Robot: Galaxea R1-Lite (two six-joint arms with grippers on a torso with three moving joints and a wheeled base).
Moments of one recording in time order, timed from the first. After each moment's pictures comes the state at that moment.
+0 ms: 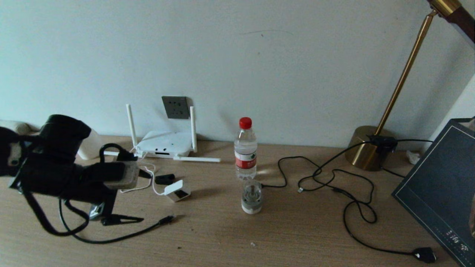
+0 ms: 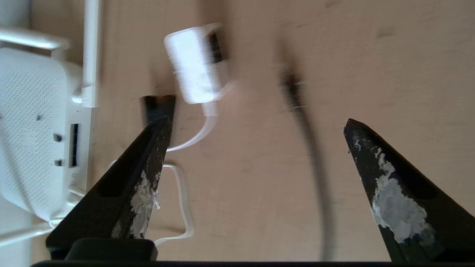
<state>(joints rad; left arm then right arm) 0.01 1.69 -1.10 0.44 -0.48 1.48 0.00 0.00 0.00 0.00 -0.01 0.01</state>
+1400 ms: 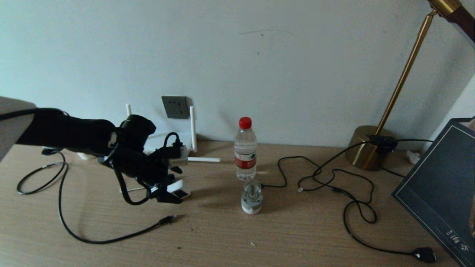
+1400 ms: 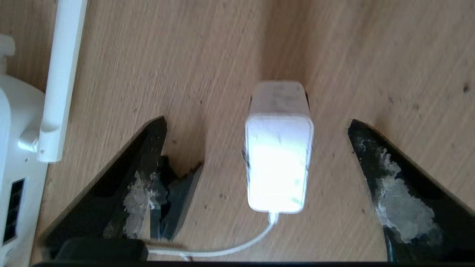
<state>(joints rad) -0.16 2.05 -1.43 0.46 -0.38 1.15 0.00 0.00 0.00 0.00 -0.01 0.01</state>
